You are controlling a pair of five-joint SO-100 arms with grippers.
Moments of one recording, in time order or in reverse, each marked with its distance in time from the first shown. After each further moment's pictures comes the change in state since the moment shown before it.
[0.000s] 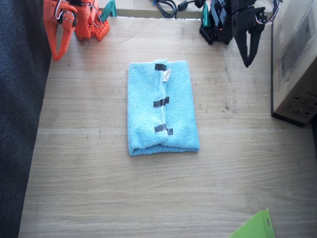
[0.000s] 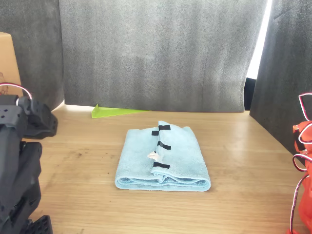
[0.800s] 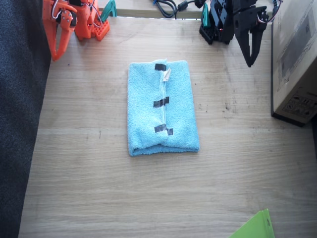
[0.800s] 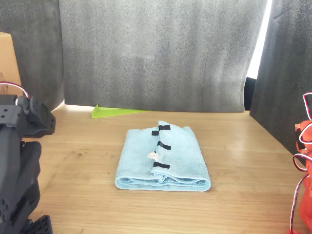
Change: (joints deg) arm 0 1.5 0.0 0.1 -1.2 -1.1; arm 1 0.3 0.0 0.0 0.0 0.3
